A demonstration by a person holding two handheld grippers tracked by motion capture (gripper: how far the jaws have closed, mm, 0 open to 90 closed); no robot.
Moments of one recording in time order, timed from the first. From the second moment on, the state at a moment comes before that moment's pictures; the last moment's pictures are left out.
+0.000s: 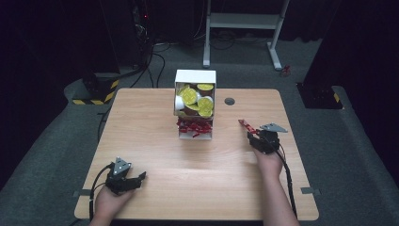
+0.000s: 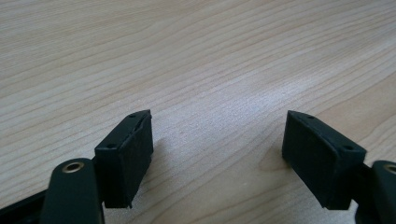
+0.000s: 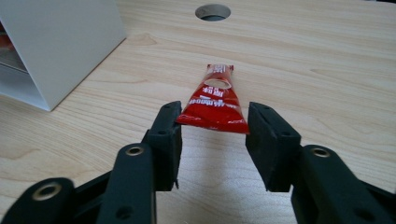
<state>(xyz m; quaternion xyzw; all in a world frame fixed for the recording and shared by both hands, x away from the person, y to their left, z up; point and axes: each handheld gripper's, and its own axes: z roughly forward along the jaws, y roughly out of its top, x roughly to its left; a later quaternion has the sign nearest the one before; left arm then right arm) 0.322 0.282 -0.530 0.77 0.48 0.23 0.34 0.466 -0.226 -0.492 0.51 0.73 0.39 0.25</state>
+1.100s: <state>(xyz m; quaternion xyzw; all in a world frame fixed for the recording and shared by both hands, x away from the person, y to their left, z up) 0.320 0.281 -0.529 0.78 0.47 0.22 0.34 0.434 -0.192 -0.478 0.49 0.74 0.38 0.26</state>
